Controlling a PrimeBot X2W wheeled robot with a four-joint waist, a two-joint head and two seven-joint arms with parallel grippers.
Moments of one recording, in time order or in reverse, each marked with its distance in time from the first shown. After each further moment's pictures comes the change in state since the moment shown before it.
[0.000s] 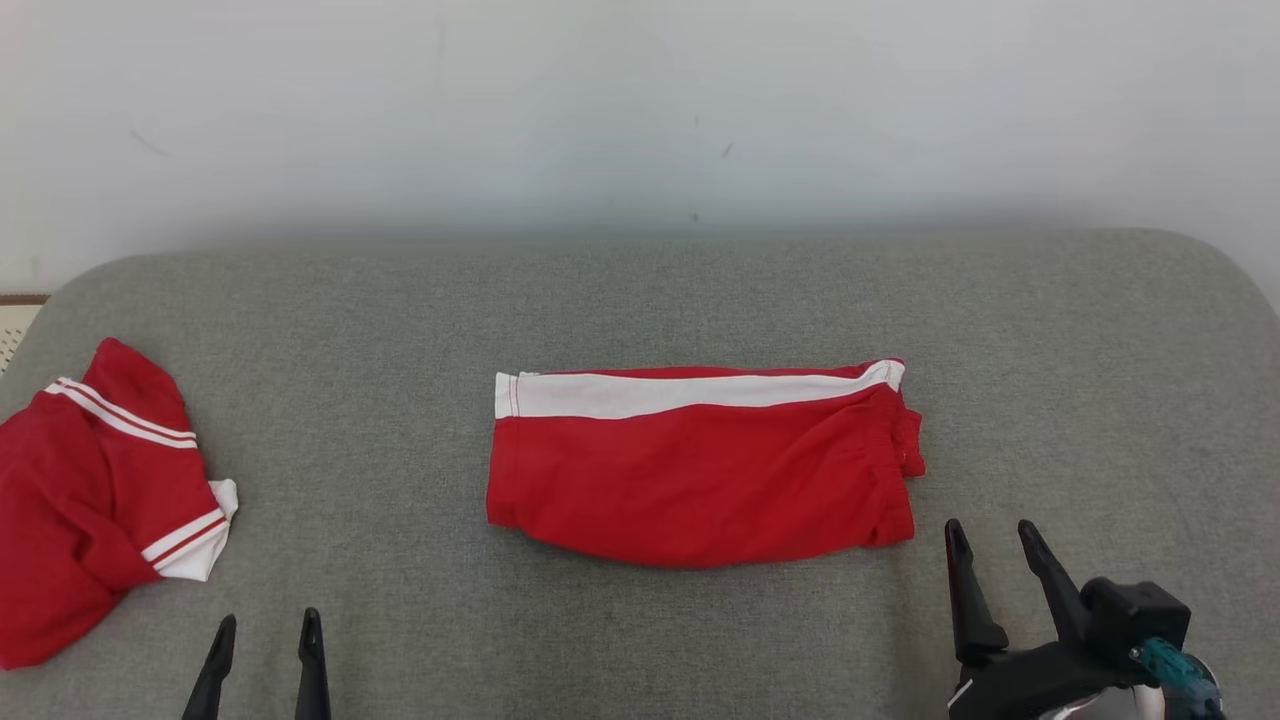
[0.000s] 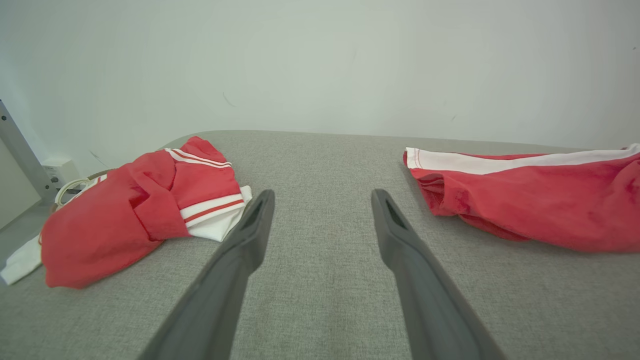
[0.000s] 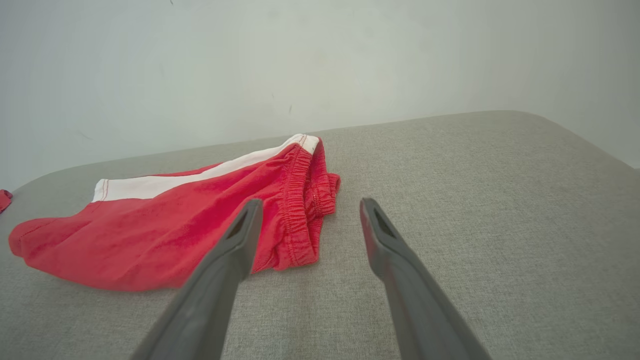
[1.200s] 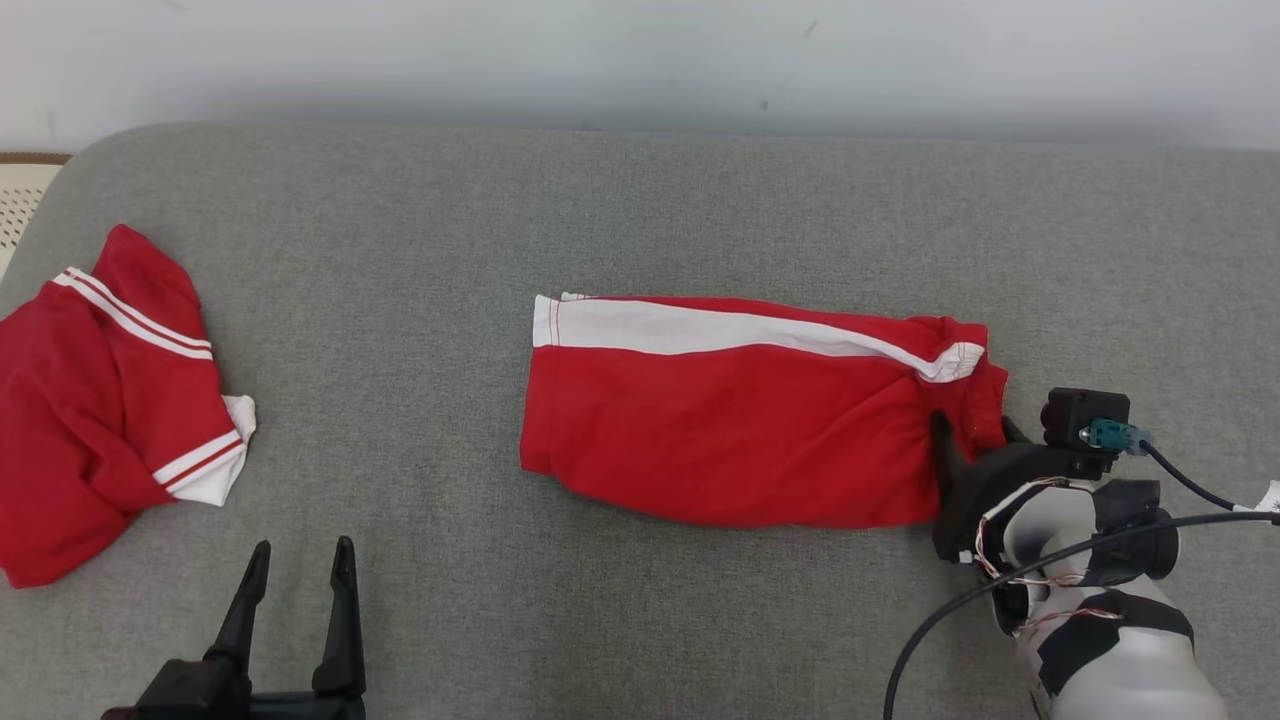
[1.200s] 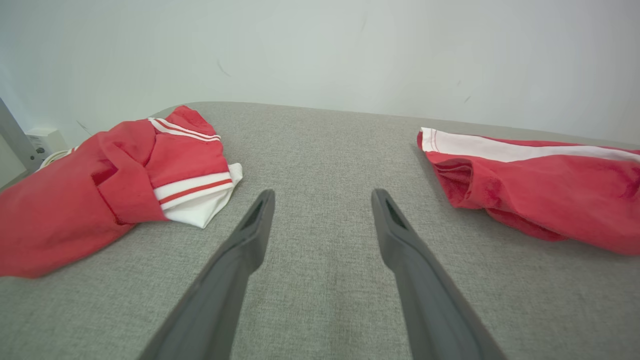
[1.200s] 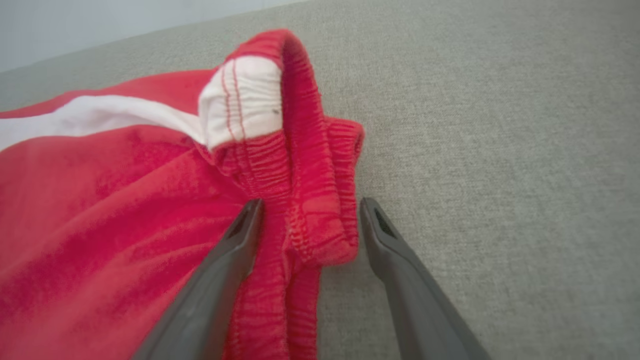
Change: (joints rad) left arm -0.116 -0.042 -0.008 0.032 0.009 -0.052 0.000; right arm -0.648 -0.066 -0.059 0.886 -0.026 0.000 0.015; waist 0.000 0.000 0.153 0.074
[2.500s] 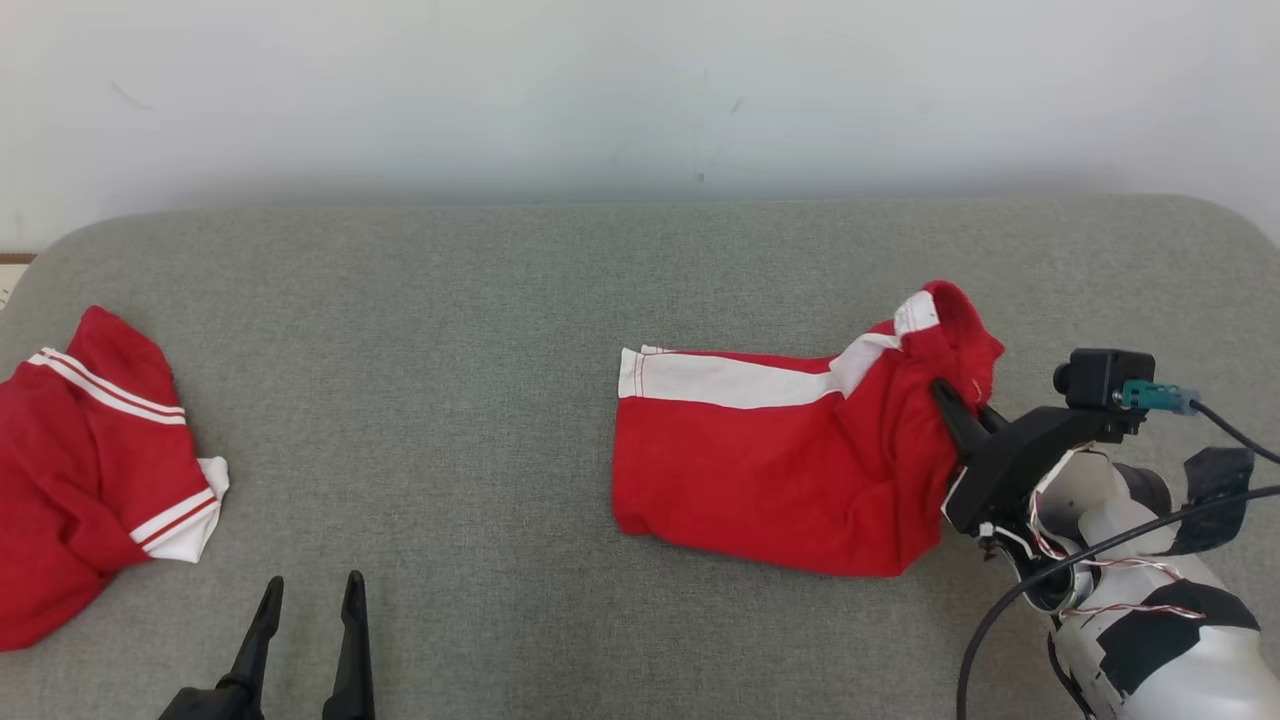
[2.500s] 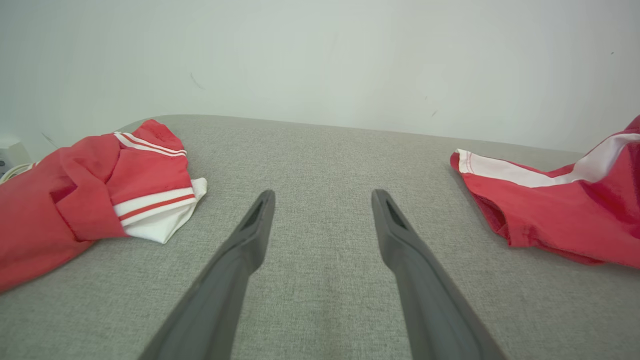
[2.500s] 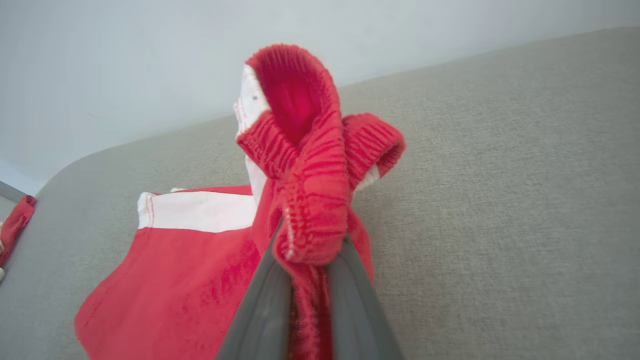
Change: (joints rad) left arm 0.031 -0.033 0.032 0.035 0.020 -0.035 0.000; right arm 0.063 -0.172 0.450 -0.282 0.582 0.000 0.126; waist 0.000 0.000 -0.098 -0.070
